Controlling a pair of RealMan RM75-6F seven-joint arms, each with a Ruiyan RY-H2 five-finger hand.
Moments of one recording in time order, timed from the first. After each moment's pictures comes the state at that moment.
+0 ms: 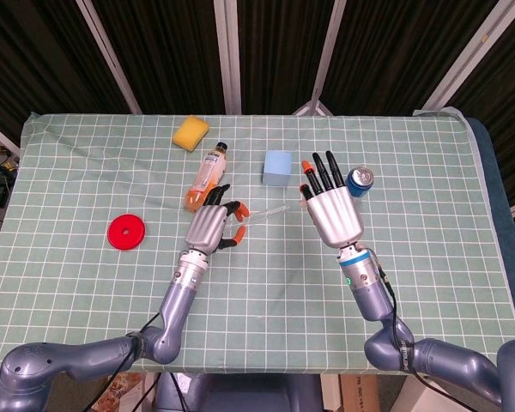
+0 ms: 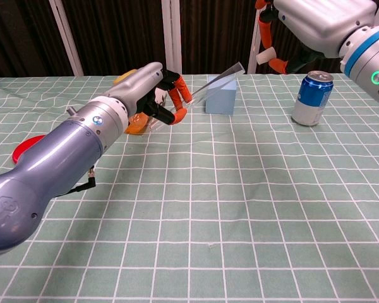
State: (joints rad) left arm -0.86 -1.98 -0.39 -1.22 1.09 1.11 0.23; right arm 0.73 -1.61 0.30 -1.40 -1.37 1.31 -0.70
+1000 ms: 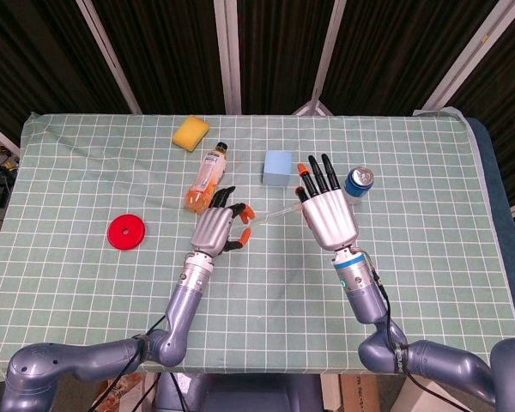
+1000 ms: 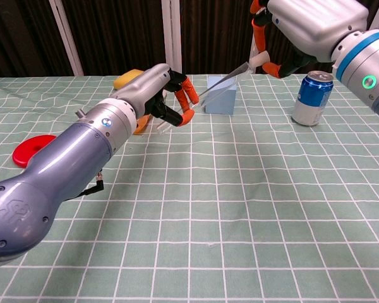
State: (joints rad) left arm -0.87 -2.01 -0.40 -1.22 1.07 1.12 0.25; right arm 0.74 -1.64 0.30 -1.41 -1.35 1.32 -0.72
